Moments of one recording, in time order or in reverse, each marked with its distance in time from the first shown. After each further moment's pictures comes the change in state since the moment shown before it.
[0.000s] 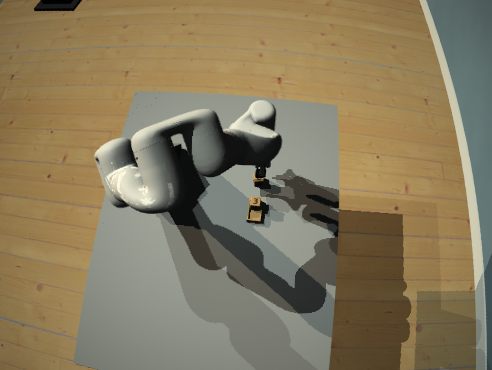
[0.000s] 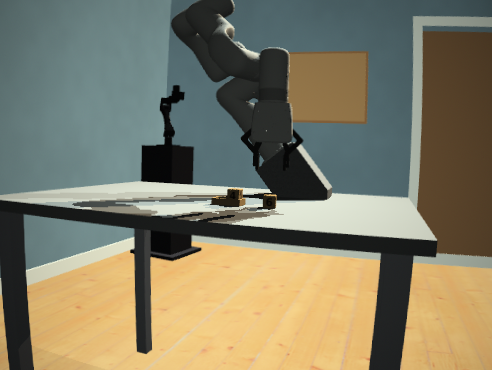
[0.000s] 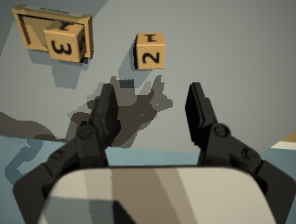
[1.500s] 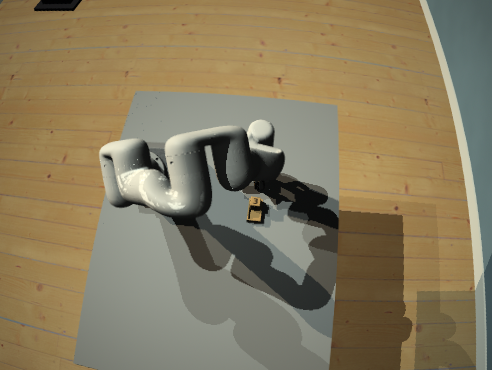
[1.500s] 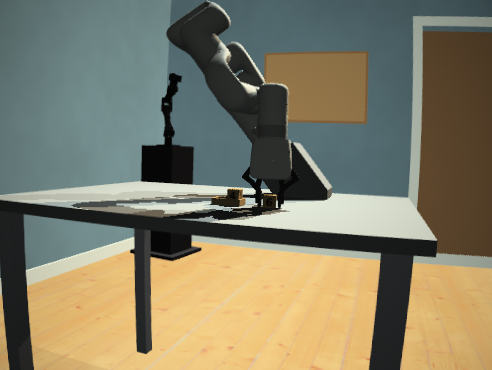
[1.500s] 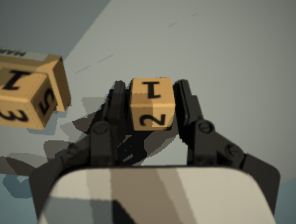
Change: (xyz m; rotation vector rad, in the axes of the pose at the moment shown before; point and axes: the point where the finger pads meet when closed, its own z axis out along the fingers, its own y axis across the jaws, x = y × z) arm -0.001 0.000 0.089 -0.001 -0.001 0.000
